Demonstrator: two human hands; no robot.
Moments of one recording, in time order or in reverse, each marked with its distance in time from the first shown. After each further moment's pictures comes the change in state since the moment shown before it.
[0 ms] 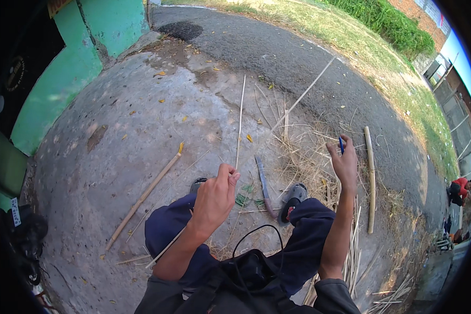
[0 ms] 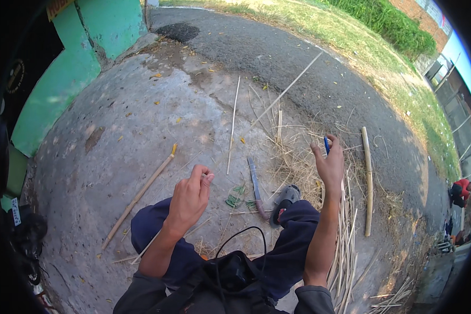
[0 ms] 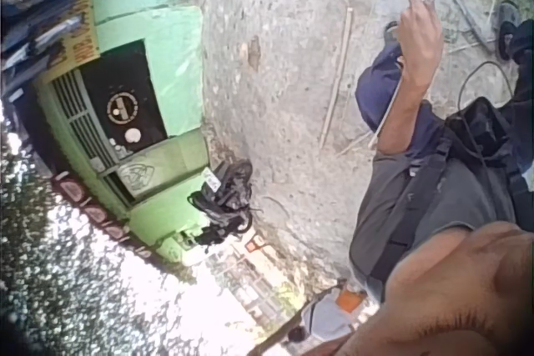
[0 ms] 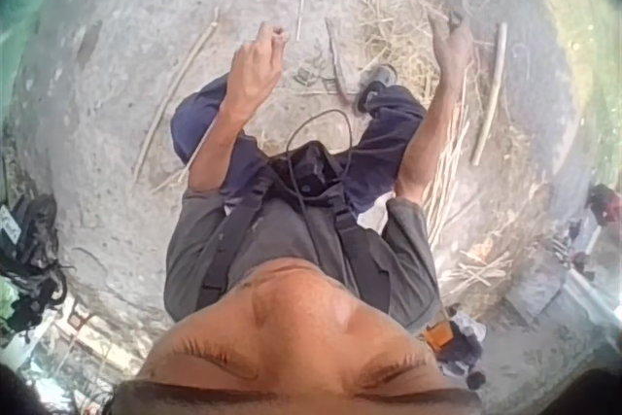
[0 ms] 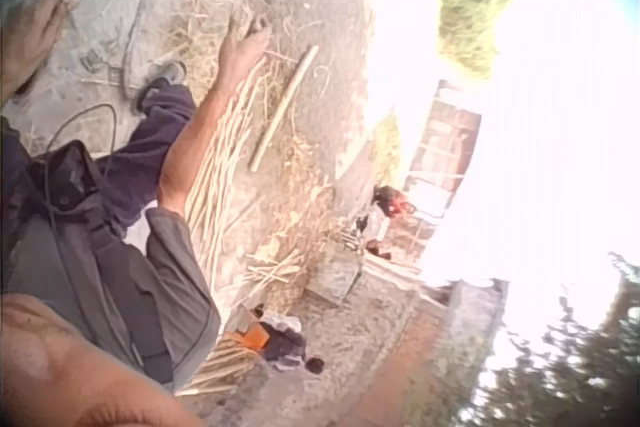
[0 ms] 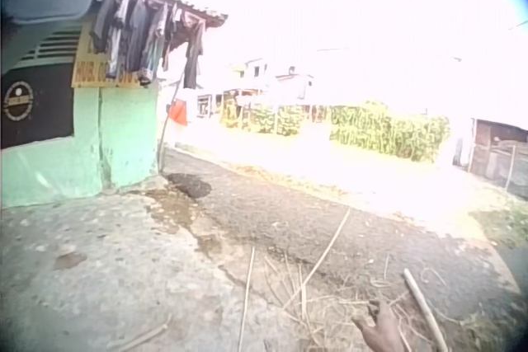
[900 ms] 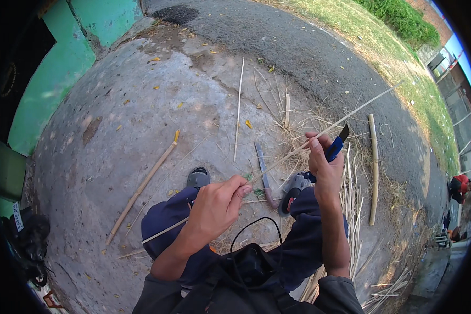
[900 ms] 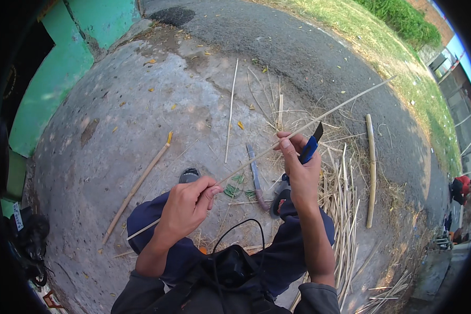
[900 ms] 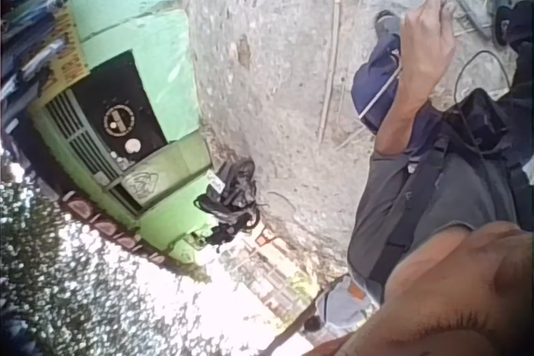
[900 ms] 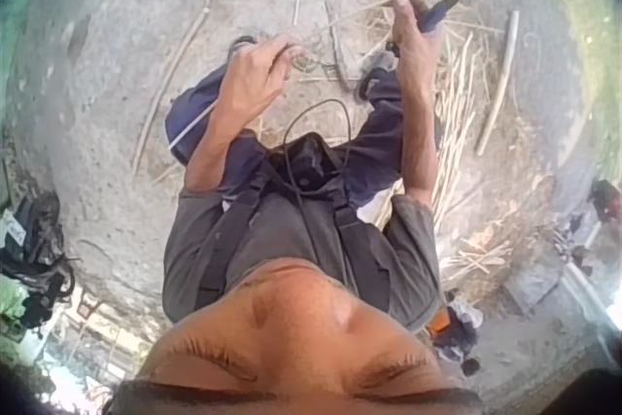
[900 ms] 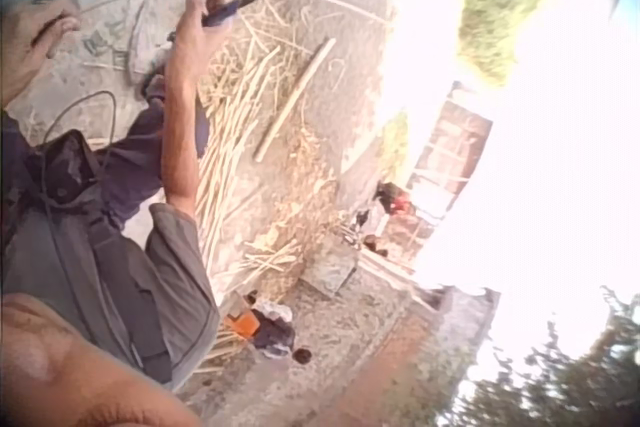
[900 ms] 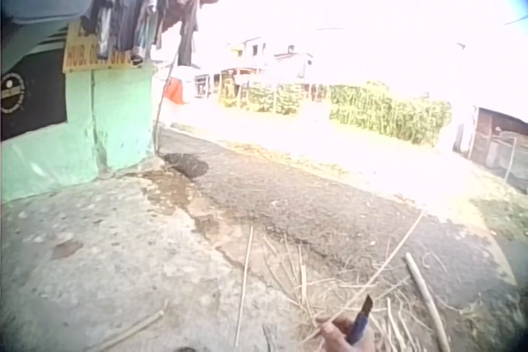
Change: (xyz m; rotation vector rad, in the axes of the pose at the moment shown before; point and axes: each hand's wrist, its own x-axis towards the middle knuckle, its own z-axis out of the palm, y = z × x) left_hand 0.006 0.007 0.001 -0.095 -0.156 0.135; right_hand -0.052 -0.103 0.001 1.092 -0.431 0.265
